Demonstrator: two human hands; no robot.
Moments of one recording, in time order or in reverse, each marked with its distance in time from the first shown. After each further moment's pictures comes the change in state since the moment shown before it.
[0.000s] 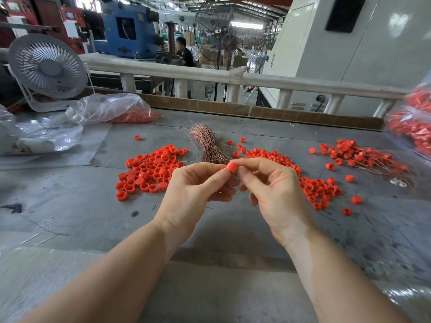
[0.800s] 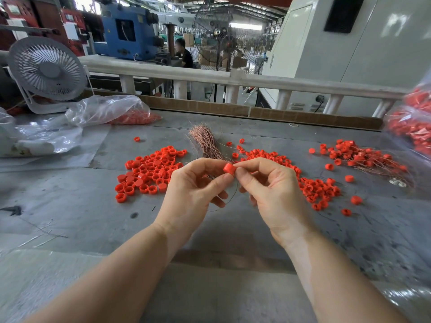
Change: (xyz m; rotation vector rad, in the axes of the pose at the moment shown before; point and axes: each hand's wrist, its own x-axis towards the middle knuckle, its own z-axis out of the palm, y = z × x) left_hand -0.001 0.000 -0.001 0.136 0.015 0.127; right_hand 0.000 -0.003 0.001 -0.038 -0.012 -0.030
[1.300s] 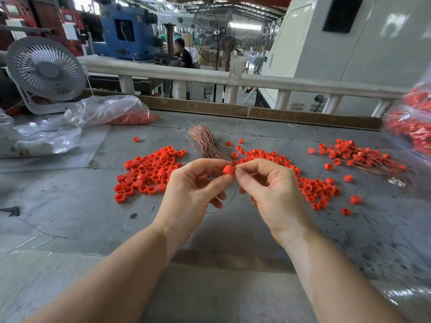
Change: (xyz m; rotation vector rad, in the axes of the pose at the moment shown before) left_hand -0.001 -0.001 -0.001 0.005 -0.014 0.007; right_hand -0.001 0.002 -0.003 -0.068 0.005 0.023
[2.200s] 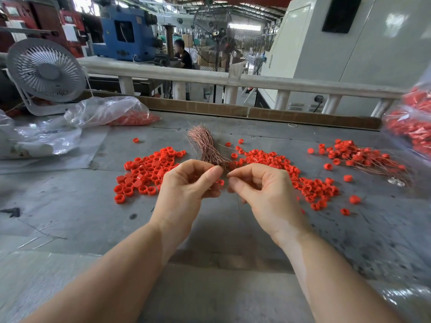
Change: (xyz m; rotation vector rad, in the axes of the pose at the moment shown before) left_hand 0.006 -0.005 -0.001 -0.039 0.139 -0.075; right_hand -0.001 0.000 0.004 -0.072 -0.019 0.056
